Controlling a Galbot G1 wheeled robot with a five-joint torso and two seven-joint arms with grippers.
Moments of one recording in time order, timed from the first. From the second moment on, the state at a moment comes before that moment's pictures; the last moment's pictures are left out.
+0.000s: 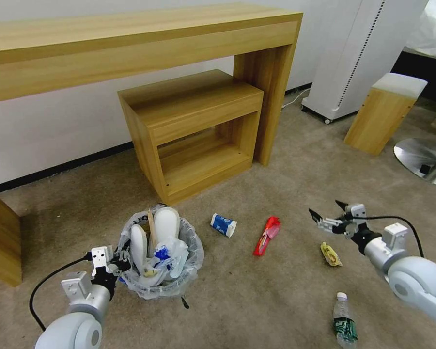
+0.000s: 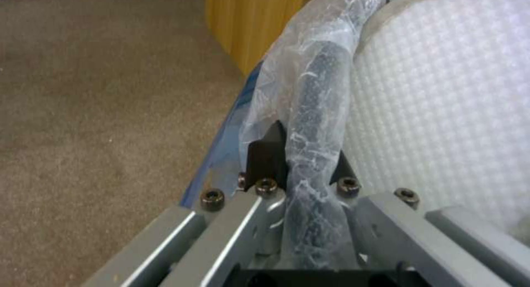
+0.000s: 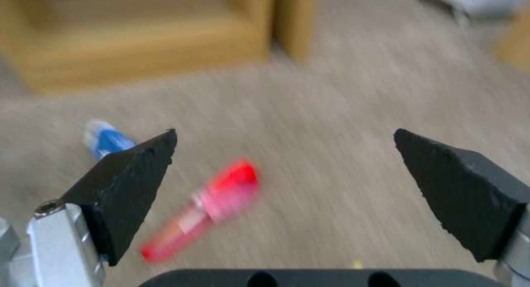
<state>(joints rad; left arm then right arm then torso) 1.58 -1.42 -0.73 -2.11 -0.37 0.40 0.04 -1.40 0.41 0.33 1.89 1.02 -0.05 0.24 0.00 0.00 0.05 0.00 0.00</state>
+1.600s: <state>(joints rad) 1.57 -1.41 -0.74 -2.08 -0.40 0.37 0.03 -1.49 0.79 0.25 1.60 1.02 -0.41 0.57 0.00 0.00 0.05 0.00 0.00</state>
